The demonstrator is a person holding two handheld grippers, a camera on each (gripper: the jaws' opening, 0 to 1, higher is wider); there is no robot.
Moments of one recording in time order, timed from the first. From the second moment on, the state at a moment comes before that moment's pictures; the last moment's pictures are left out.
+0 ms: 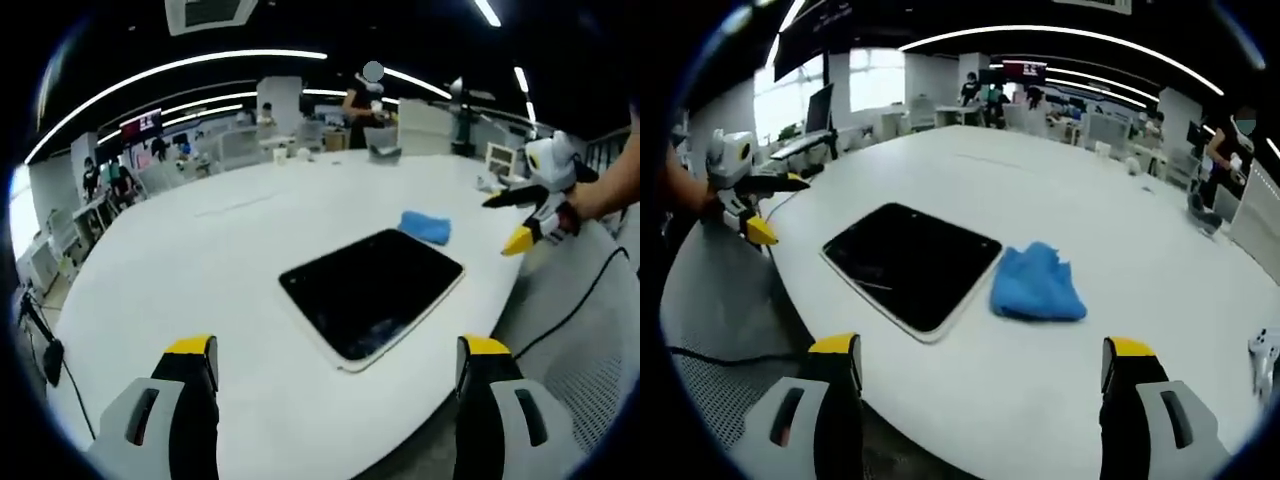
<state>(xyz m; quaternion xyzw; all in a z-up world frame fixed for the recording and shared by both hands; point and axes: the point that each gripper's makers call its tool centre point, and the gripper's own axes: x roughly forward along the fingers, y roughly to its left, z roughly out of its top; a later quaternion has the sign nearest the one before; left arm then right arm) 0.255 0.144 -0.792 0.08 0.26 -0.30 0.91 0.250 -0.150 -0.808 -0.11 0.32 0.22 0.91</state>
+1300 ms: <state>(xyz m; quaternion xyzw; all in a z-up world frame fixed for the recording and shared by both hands) 0.258 0.160 -0.803 0.09 0.30 -0.27 0.91 0.252 -0.141 -0.807 -0.06 0.32 0.25 0.91</state>
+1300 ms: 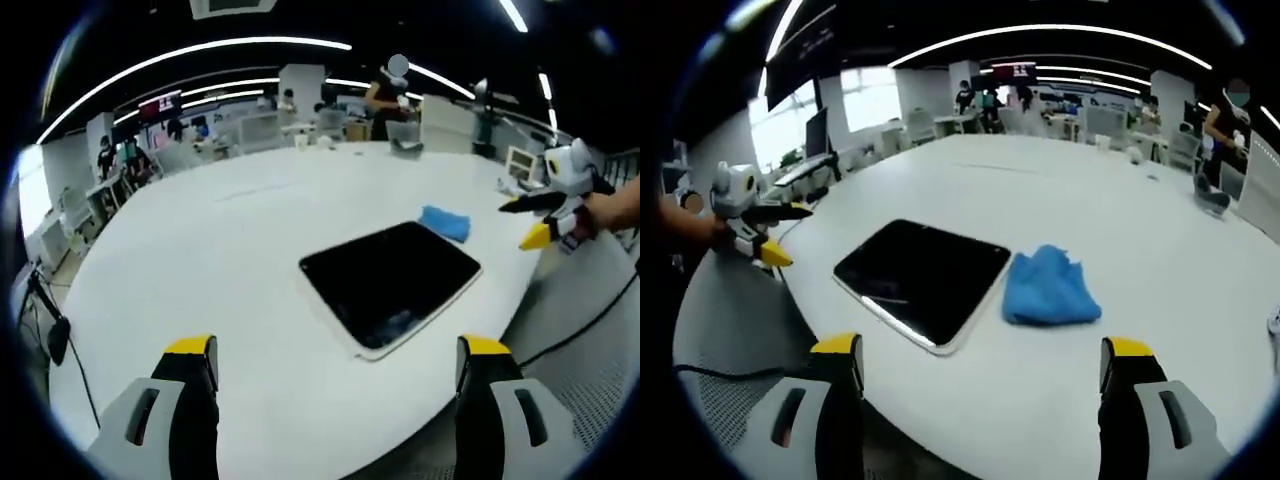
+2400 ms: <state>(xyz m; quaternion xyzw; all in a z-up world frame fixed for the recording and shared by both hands) 0.258 0.158 -0.799 0.08 0.28 -0.27 0.92 0.253 -0.141 -0.807 -0.08 0.32 0.25 0.91</state>
